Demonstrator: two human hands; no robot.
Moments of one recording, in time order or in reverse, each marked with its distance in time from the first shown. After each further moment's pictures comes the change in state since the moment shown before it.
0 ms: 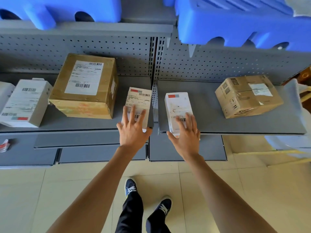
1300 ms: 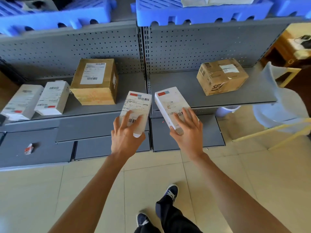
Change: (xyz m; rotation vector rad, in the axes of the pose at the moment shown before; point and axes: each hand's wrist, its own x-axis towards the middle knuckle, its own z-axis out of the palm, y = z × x) left_hand -0.185 0.020 -0.086 -0.150 0.189 0.162; right_hand -0.156 0.007 -0.095 0.182 0.390 -0.209
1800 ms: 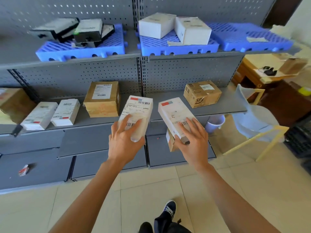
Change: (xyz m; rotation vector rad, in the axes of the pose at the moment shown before) left_hand -0.081 0.041 -0.109 -0.147 0.103 0.065; right_hand -0.066 -0.055 -0.110 -0.001 0.221 -0.039
